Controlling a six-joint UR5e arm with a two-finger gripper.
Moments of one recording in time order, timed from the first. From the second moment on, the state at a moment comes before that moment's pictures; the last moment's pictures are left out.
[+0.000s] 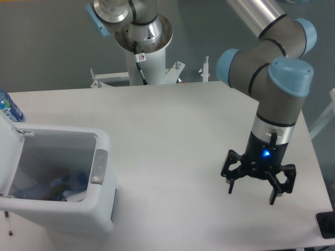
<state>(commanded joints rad) 2.63 -2.10 -1.28 -1.03 1.34 1.04</state>
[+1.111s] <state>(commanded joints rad) 2.63 -2.13 -1.33 -1.09 1.66 1.48</state>
